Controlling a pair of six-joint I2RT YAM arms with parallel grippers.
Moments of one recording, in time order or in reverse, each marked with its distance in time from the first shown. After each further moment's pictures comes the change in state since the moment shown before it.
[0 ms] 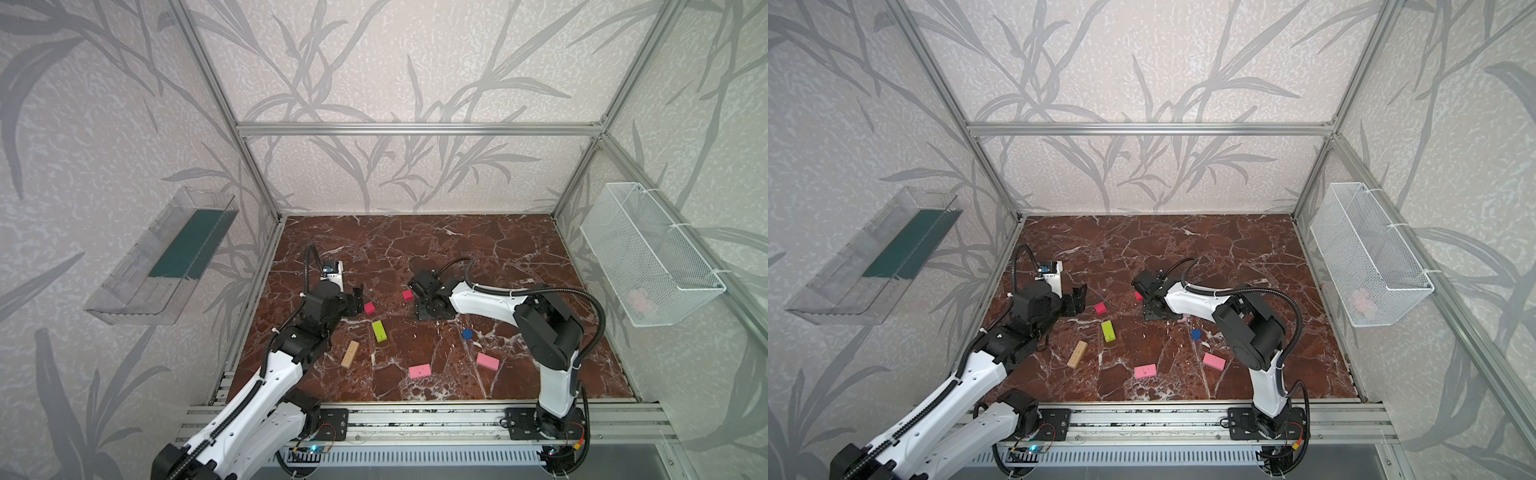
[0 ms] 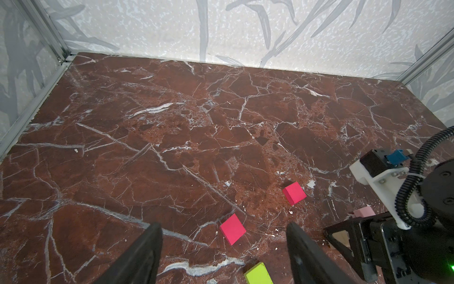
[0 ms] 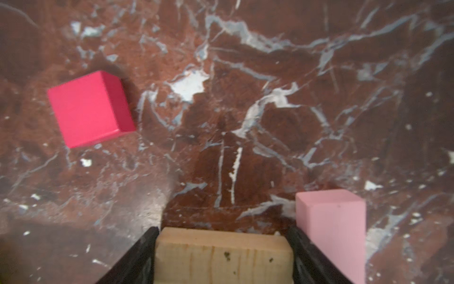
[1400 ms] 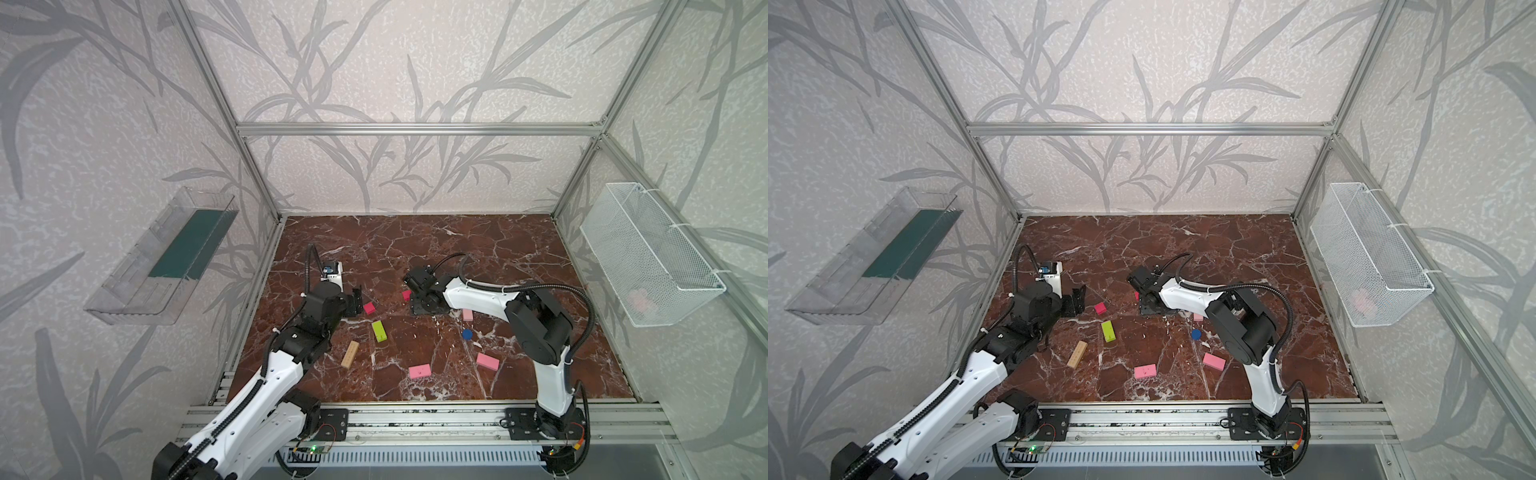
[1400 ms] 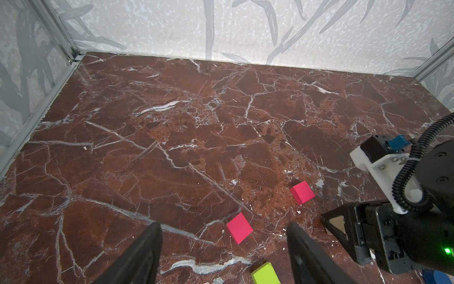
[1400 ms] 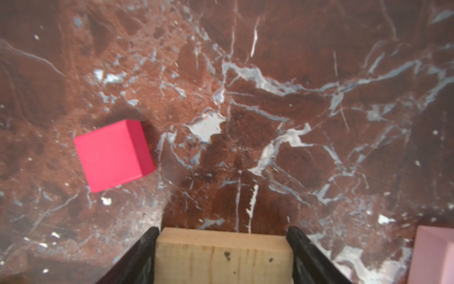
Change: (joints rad) left arm 0.000 0.005 -0.006 -0.003 -0.027 0.010; right arm 0.010 0.081 0.115 -0.012 0.034 0.013
